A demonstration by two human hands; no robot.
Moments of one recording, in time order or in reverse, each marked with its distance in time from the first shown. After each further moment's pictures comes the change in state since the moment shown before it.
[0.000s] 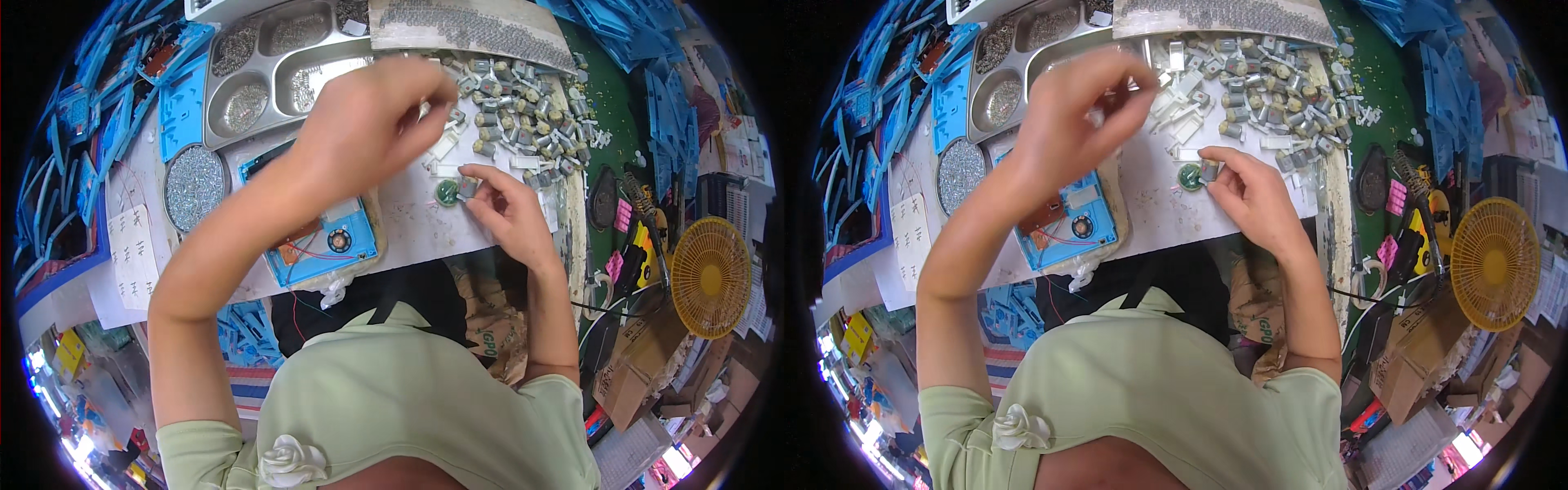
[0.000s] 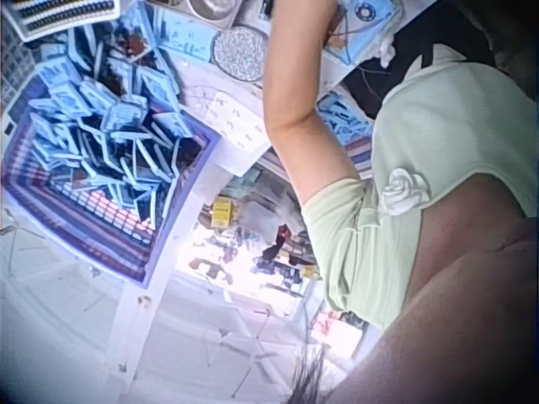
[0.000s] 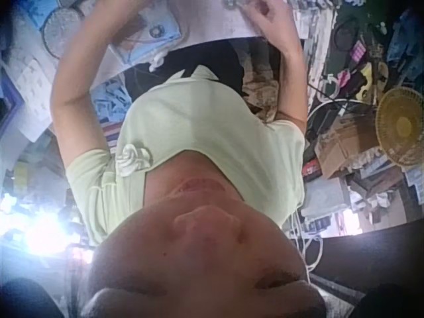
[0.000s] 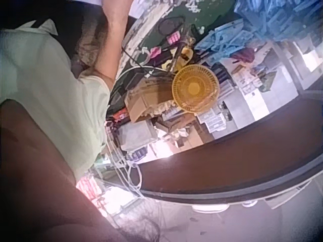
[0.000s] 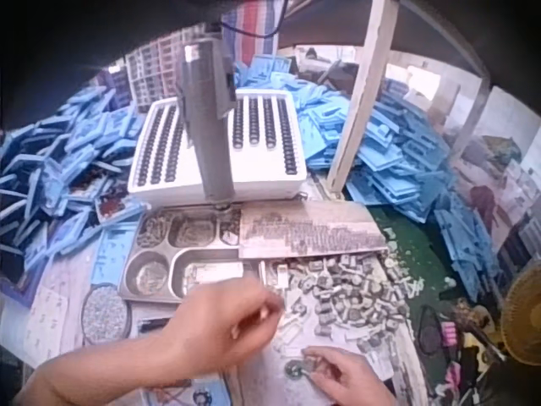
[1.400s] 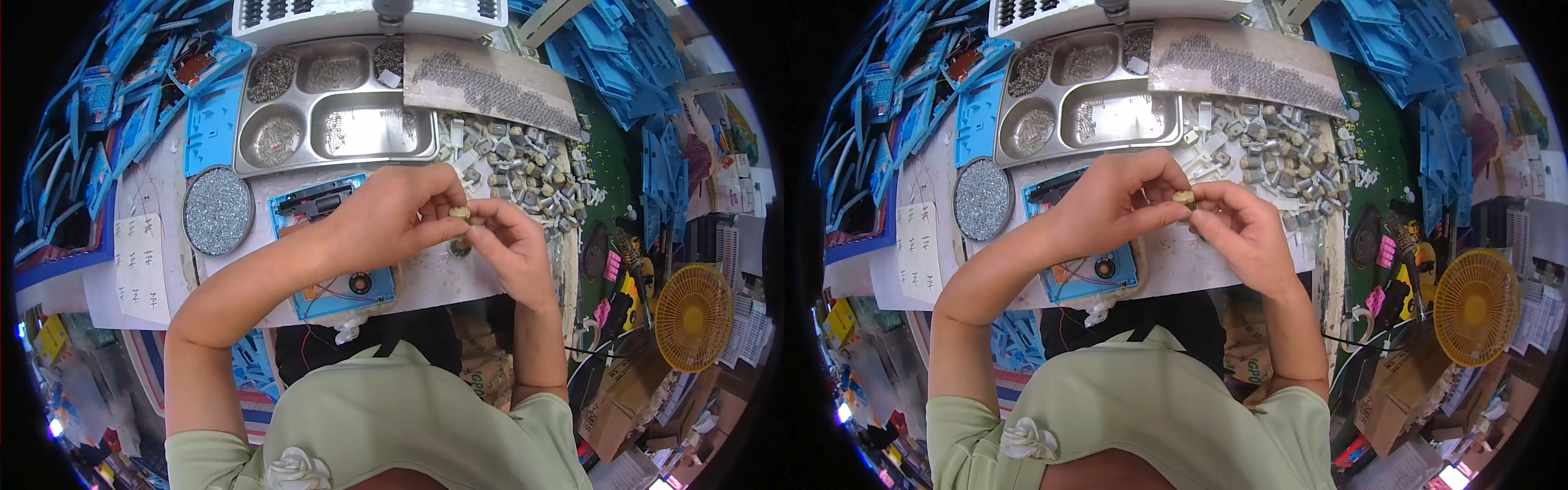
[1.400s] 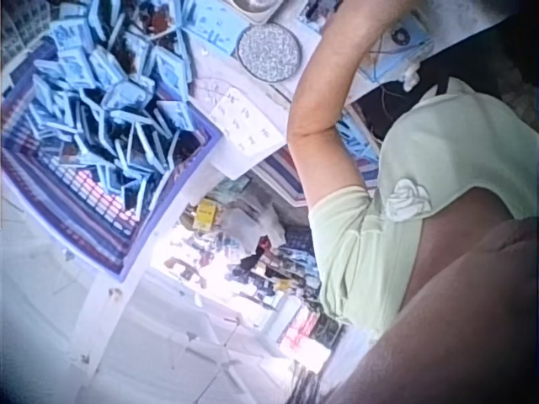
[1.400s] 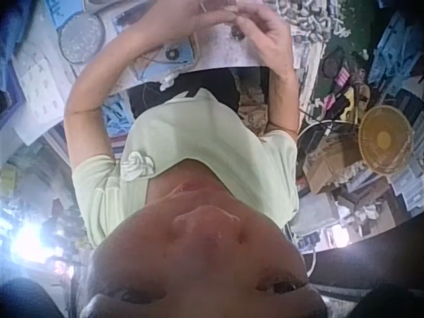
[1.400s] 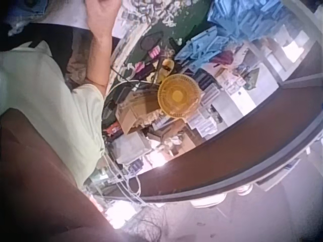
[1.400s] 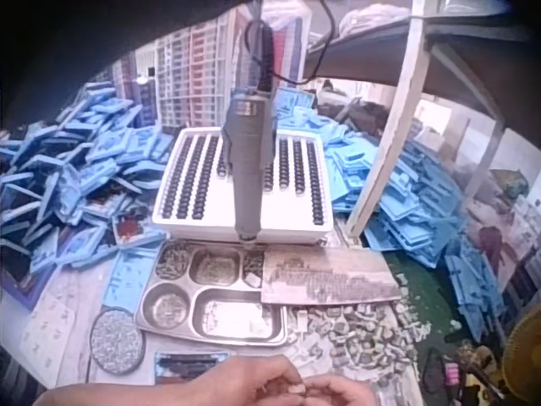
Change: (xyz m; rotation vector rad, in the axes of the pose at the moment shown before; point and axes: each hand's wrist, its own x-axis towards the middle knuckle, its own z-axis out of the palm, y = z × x) left_hand -0.025 -0.003 -0.010 -0.464 -0.241 -0.307; right_hand 0.026 -0.048 0.014 0.609 -0.063 -0.138
